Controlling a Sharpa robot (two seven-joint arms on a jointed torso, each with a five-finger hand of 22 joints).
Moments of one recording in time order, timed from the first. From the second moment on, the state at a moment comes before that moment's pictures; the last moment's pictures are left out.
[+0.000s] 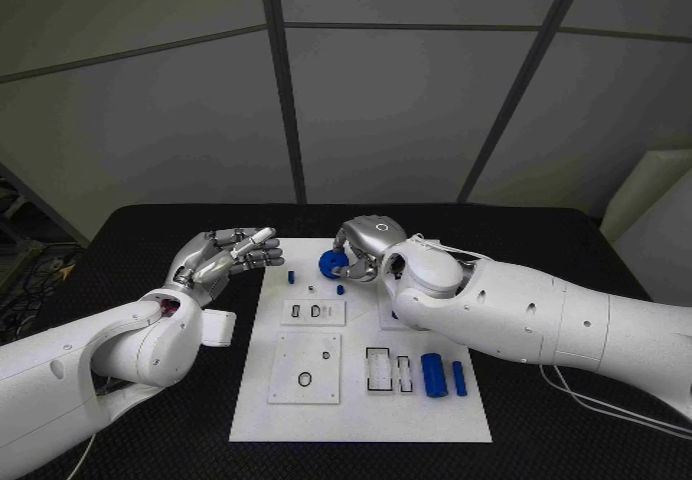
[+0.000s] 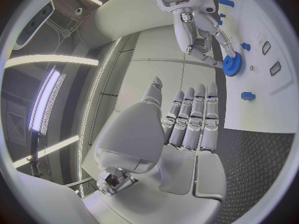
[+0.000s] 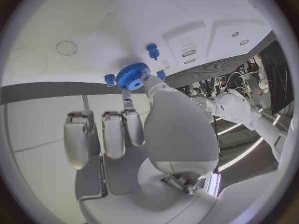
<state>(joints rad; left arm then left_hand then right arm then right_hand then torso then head) 1.12 -0.92 0.06 1.59 -0.04 -0.34 0.46 1.40 0.07 -0.20 0.02 0.23 0.92 0.22 0.12 0.12 0.98 0.17 0.21 0.07 1.03 0.13 0.13 0.08 0.19 0.83 0.24 0.40 0.16 1.20 -0.52 0.05 1.37 -1.82 -0.35 -0.43 1.34 -0.16 0.23 0.20 0.26 1.05 0.09 0.09 0.28 1.47 0.01 1.42 1.31 1.47 -0.06 1.49 1.31 0.02 1.47 0.06 1.57 1.31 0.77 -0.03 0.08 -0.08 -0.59</state>
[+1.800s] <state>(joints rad) 1.12 -0.92 0.06 1.59 -0.04 -0.33 0.45 1.40 0.07 -0.21 0.01 0.22 0.92 0.22 0.11 0.12 0.98 0.17 0.21 0.07 1.03 0.13 0.13 0.08 0.19 0.83 0.24 0.40 0.15 1.20 -0.50 0.05 1.32 -1.81 -0.29 -0.45 1.12 -0.15 0.21 0.29 0.29 0.93 0.12 0.06 0.24 1.47 0.03 1.39 1.31 1.47 -0.05 1.49 1.31 0.02 1.47 0.07 1.57 1.31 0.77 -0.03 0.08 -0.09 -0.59</state>
